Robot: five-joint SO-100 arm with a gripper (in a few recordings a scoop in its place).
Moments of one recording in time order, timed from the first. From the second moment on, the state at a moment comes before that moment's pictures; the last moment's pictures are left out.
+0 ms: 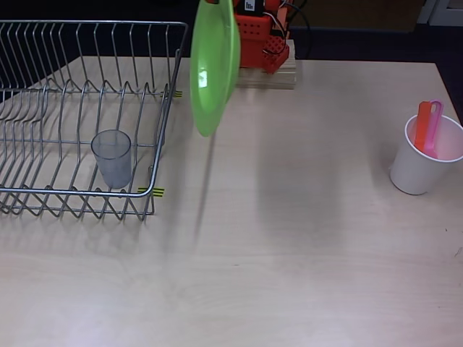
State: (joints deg) arm 1.1 113.2 64.1 101.3 52.8
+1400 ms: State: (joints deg) arm -21.3 104.0 136.9 31.7 65.3
